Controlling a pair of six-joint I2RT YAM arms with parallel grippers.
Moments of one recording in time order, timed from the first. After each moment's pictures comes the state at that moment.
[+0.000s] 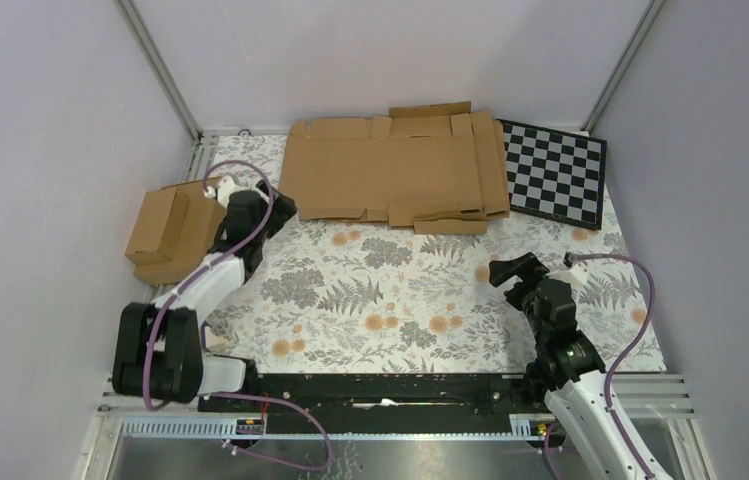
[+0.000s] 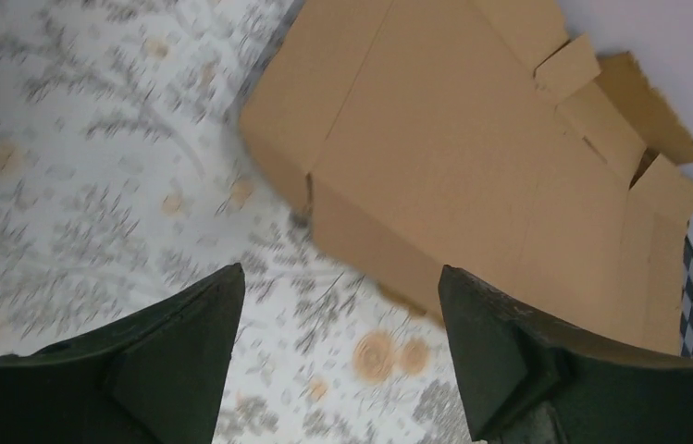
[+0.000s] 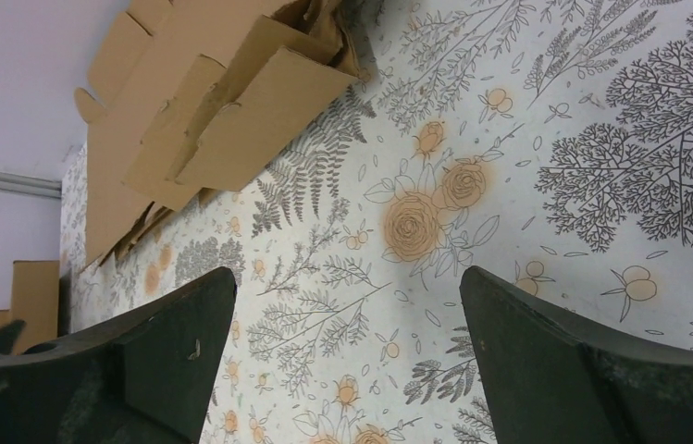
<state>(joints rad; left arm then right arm) -0.13 1.27 0.63 0.14 -0.16 -0.81 0.28 0.35 0.20 -0.26 0.23 0.87</state>
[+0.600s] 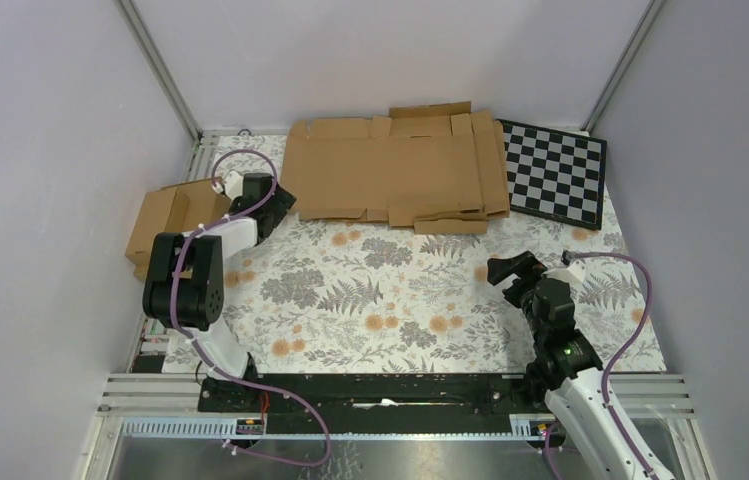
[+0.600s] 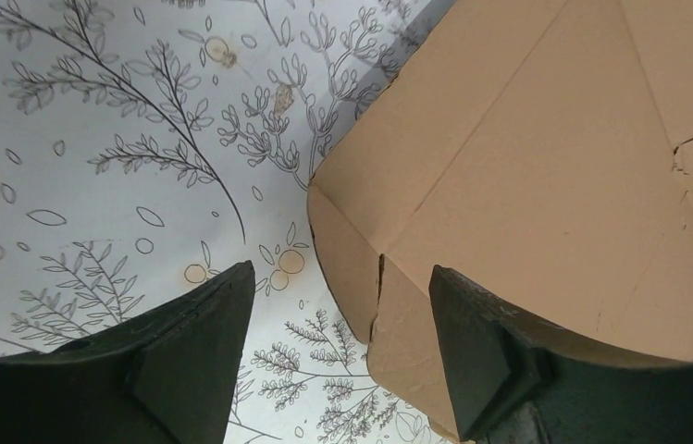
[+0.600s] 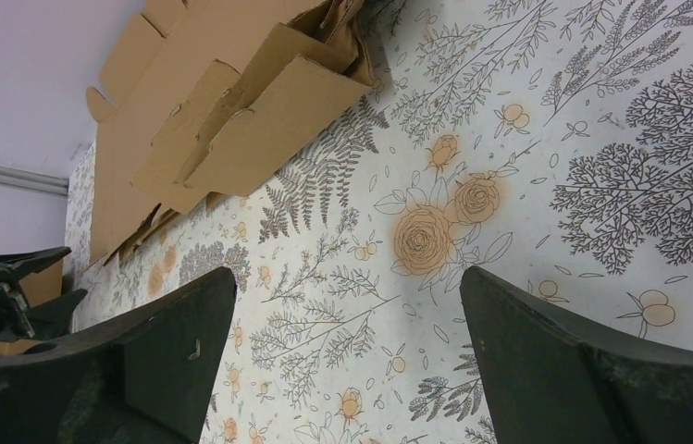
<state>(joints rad) -0.08 1.71 0.93 0.08 -0.23 -0.94 0.28 0.38 0.17 -0.17 0.22 0.85</state>
